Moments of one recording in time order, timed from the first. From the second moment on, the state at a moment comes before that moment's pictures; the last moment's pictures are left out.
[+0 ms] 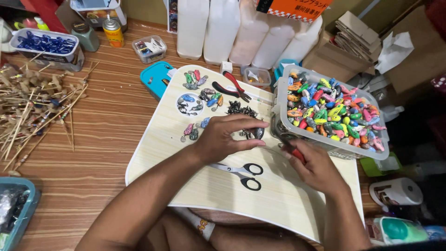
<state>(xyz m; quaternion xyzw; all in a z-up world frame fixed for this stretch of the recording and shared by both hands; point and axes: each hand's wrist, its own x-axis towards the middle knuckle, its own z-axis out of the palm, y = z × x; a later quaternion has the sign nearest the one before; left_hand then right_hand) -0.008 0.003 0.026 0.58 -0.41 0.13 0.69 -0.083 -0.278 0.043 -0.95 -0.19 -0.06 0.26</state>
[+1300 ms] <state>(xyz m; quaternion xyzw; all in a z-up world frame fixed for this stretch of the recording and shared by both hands) -0.013 0.000 0.015 0.54 -0.47 -0.05 0.70 -0.082 -0.271 0.040 -0.91 -0.27 -0.02 0.33</state>
